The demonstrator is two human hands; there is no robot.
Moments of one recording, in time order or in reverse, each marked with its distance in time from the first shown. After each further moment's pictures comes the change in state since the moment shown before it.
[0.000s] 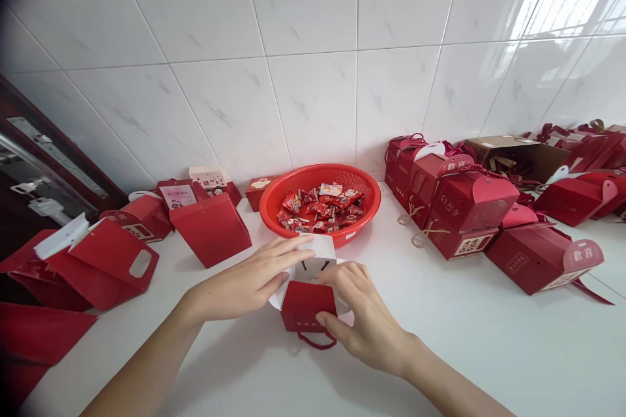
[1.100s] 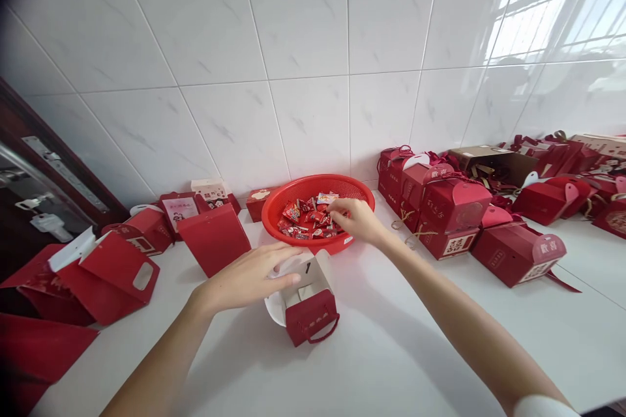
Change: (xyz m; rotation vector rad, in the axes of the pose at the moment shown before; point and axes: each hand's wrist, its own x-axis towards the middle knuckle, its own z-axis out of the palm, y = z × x) left_hand -0.003 0.000 -0.012 -0.020 0.038 -0.149; right_hand 0.111 0.056 -0.047 -0.176 -0.140 0.398
